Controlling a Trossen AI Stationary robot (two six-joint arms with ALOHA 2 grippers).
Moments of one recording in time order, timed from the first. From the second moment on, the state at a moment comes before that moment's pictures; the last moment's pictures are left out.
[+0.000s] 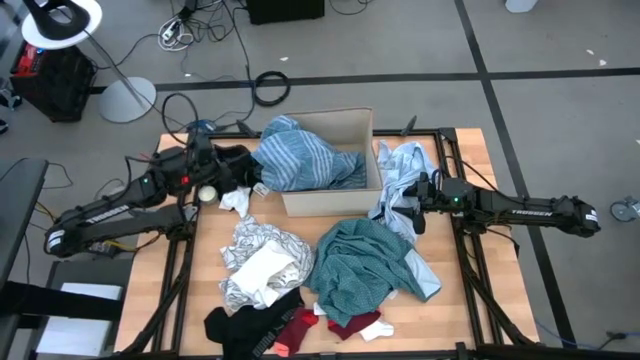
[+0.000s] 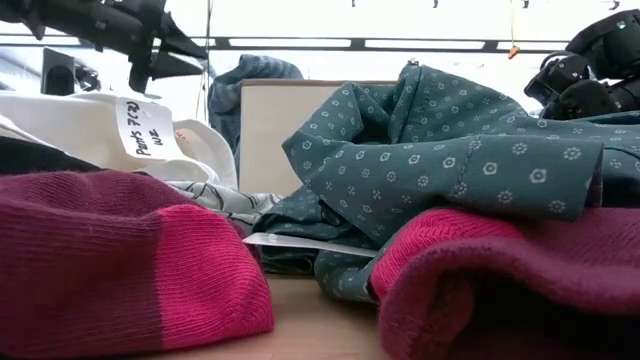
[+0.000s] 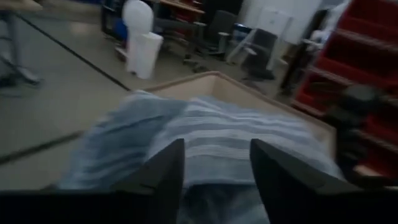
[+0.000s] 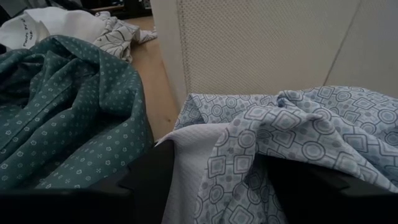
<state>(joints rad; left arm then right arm) 0.45 0.51 0.52 -0.10 -0.14 -0.32 -0.21 0.33 0.08 -0.10 0.03 0.06</state>
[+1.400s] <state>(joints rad) 0.54 0.99 0.11 0.58 -0.13 -0.23 -0.21 0.33 0.08 -0.10 0.03 0.06</state>
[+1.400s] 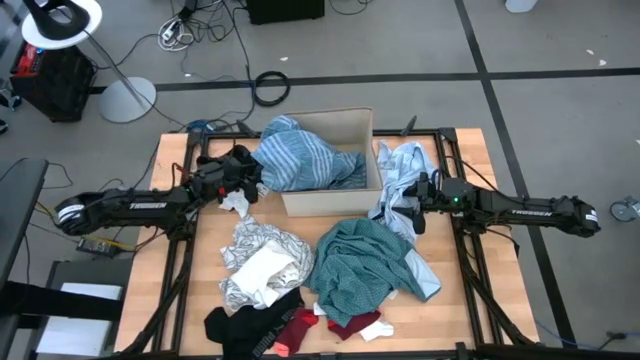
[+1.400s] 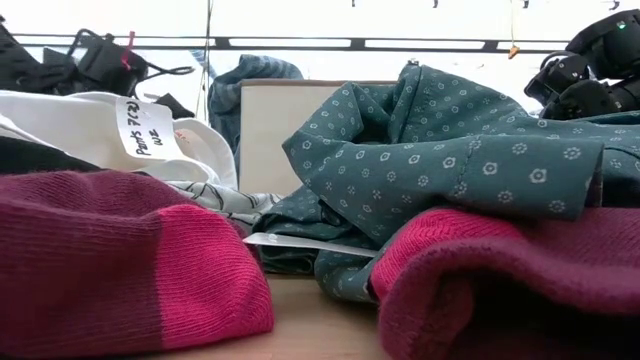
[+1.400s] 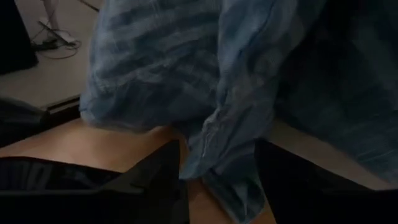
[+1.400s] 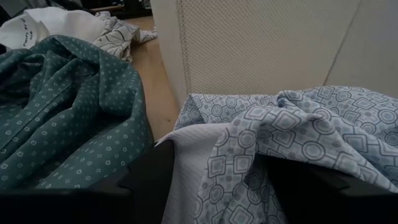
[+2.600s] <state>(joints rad) 0.53 1.16 0.97 0.12 0.09 -0.10 -0.21 0.33 0.08 -0.10 0.03 0.06</state>
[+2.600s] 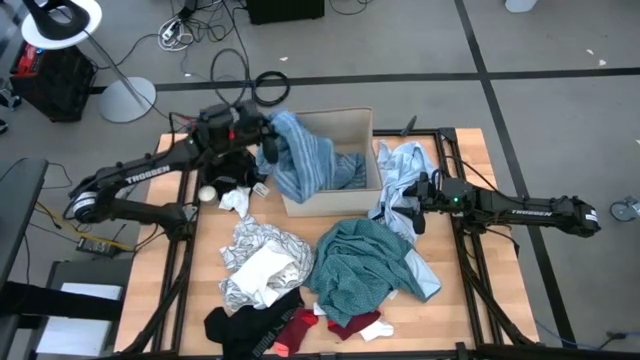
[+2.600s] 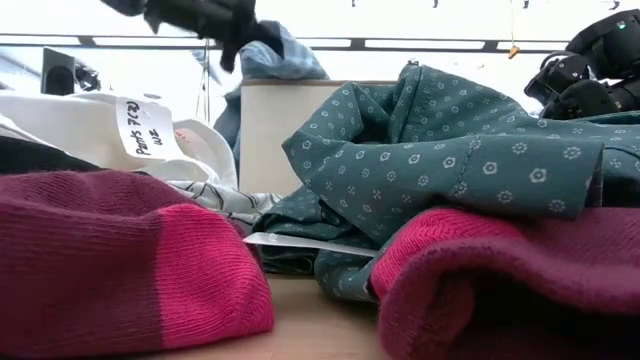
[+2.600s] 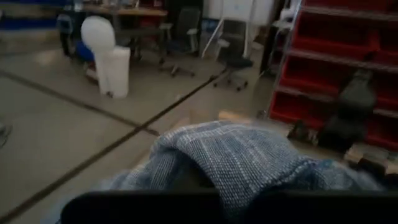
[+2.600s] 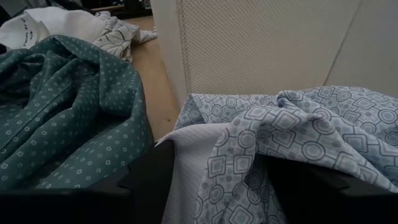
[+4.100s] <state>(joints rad) 0.40 1.84 2.12 -0.94 0.13 0.10 -0.21 0.33 0.08 -0.08 0.03 0.06</state>
